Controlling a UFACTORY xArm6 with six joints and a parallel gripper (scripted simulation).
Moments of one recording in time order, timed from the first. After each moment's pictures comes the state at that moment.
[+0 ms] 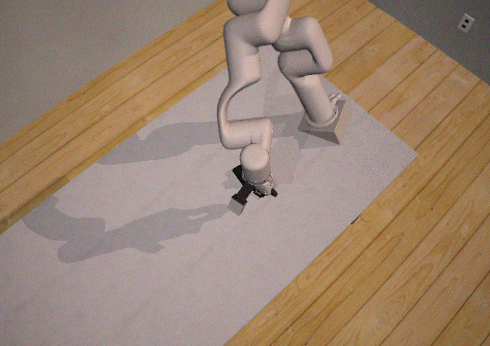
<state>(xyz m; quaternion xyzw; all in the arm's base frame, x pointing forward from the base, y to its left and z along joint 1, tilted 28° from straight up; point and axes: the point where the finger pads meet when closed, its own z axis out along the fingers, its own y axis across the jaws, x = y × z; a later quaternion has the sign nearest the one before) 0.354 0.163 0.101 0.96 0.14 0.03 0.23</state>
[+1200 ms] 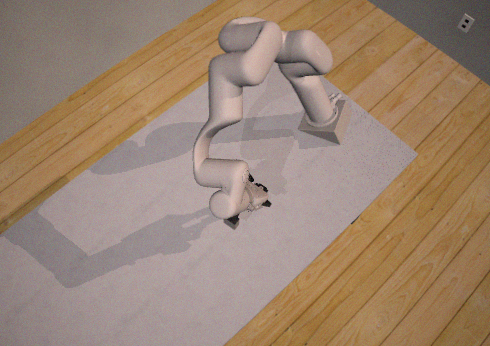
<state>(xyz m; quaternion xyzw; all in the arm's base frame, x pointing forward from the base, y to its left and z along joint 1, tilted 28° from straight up) 0.364 0.166 0.099 0.94 0.08 -0.20 0.26</state>
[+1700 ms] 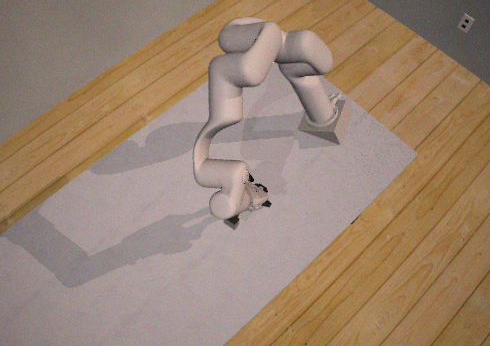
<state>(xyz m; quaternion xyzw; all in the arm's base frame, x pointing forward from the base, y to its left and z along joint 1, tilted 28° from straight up) 0.365 0.165 0.097 0.94 0.08 -0.20 0.26</state>
